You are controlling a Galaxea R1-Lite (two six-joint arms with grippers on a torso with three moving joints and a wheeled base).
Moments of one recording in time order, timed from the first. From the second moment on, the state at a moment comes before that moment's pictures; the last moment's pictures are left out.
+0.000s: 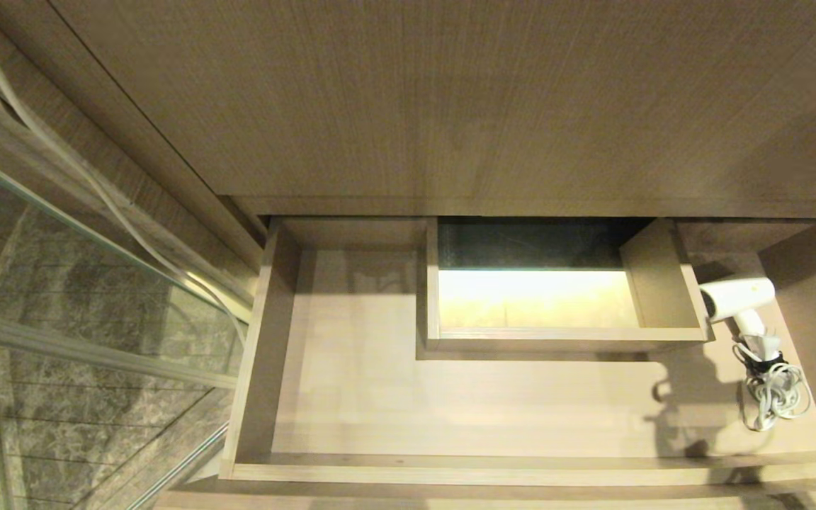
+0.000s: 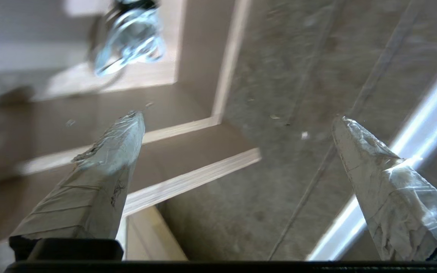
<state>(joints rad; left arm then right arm) 0.00 0.00 0.00 0.00 0.00 0.01 -0.38 1.40 -1.07 0.33 -0.39 -0.55</state>
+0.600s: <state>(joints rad) 0.00 0.00 0.00 0.00 0.00 0.01 -0.47 1.44 -1.06 0.37 -0.21 -0.55</state>
